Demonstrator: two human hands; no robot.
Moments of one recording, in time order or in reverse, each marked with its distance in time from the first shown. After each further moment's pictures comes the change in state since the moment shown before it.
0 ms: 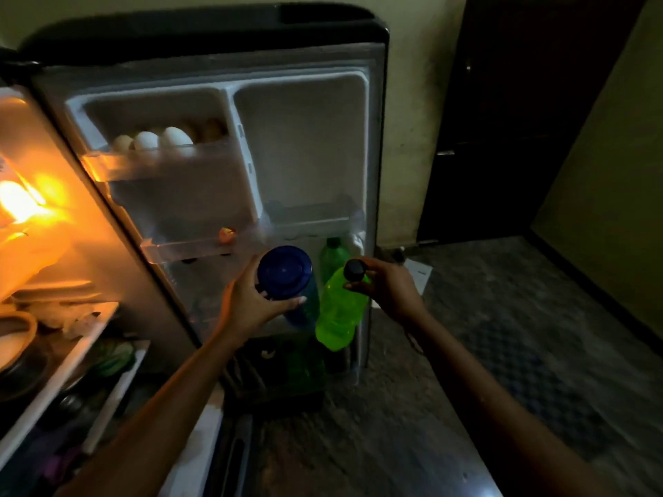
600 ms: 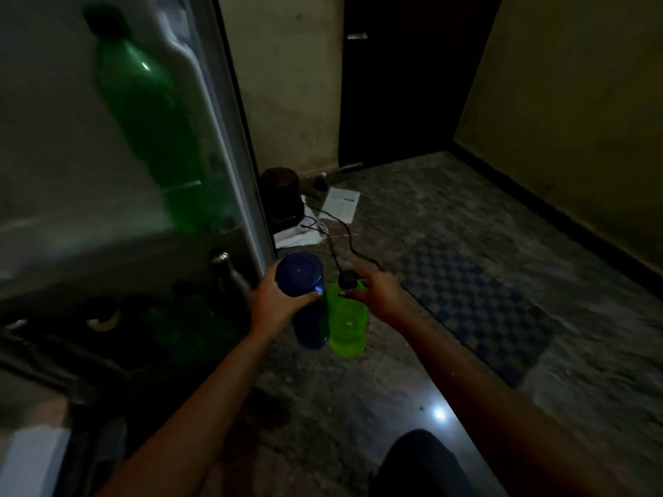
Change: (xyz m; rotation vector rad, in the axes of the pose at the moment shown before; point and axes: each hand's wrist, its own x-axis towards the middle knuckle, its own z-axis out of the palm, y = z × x) left_hand -0.019 -0.244 0.366 -0.085 -0.223 -0.261; right_hand -0.041 0.406 0.102 -0.165 -0.004 0.380
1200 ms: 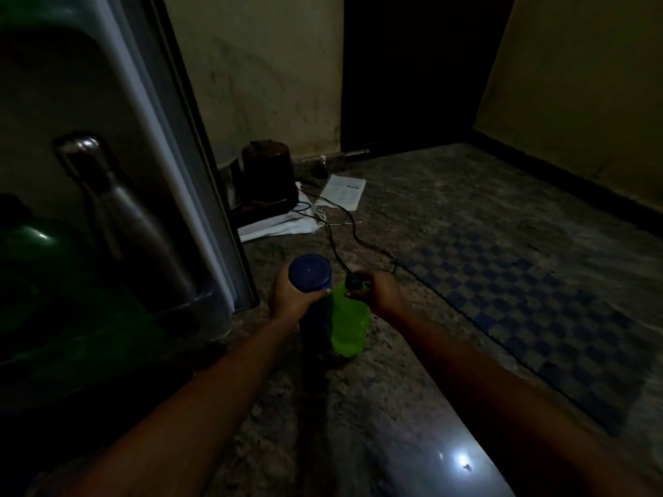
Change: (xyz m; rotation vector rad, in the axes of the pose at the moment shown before) left_hand 0.148 -0.233 0.189 -0.062 0.017 0.018; right_hand 0.151 0.227 0.166 0.045 0.039 -0.045
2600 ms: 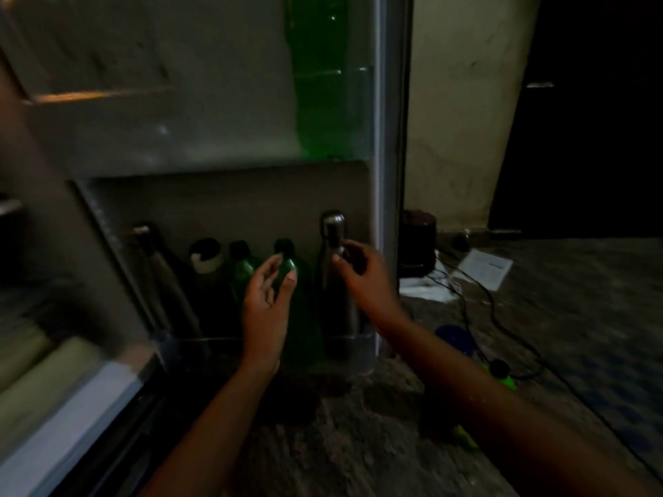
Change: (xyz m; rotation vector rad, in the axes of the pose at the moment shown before) left_hand -0.123 0.078 -0.235 -0.368 0.653 0.284; right_hand -0.057 -0.286 0.049 0.659 -0.038 -0.427
